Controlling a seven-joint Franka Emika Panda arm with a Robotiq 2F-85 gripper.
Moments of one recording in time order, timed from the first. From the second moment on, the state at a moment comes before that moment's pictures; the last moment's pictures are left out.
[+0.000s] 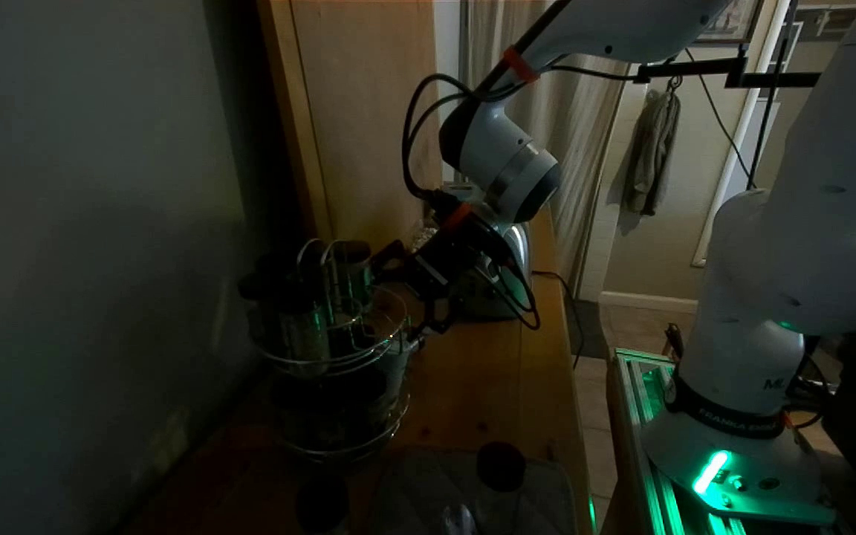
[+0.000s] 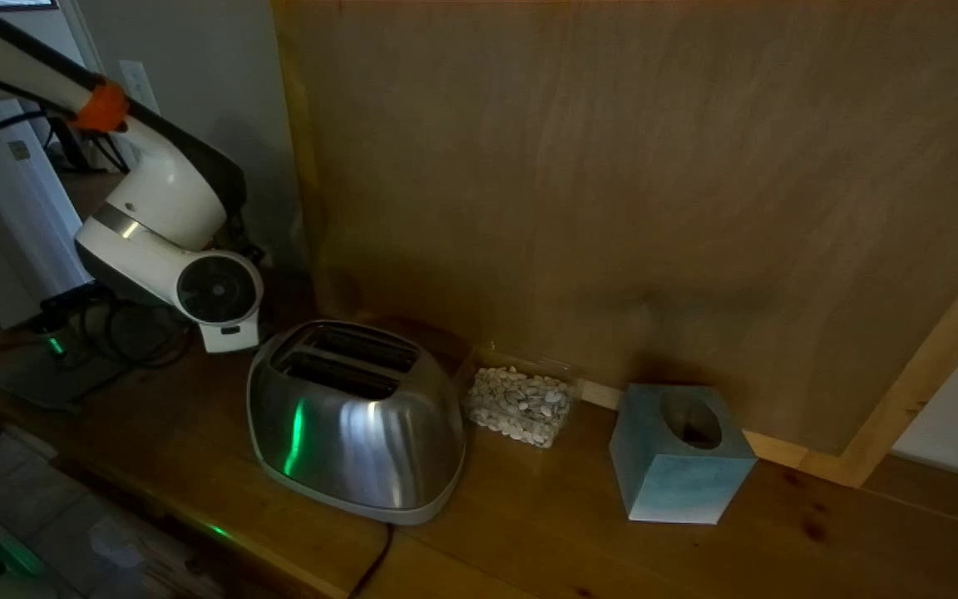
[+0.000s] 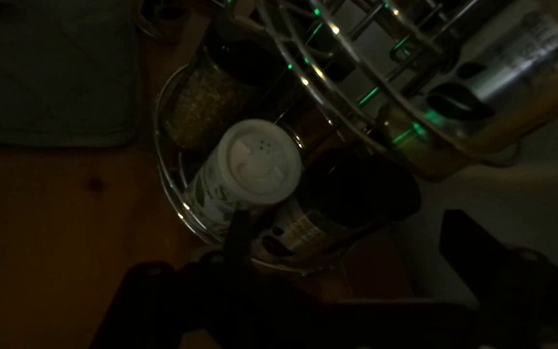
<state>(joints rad) -0.10 -0.18 -0.08 -2.72 1.54 2.21 0.07</state>
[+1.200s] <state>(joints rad) -0.10 -0.18 -0.07 -2.72 1.42 2.30 0.18</state>
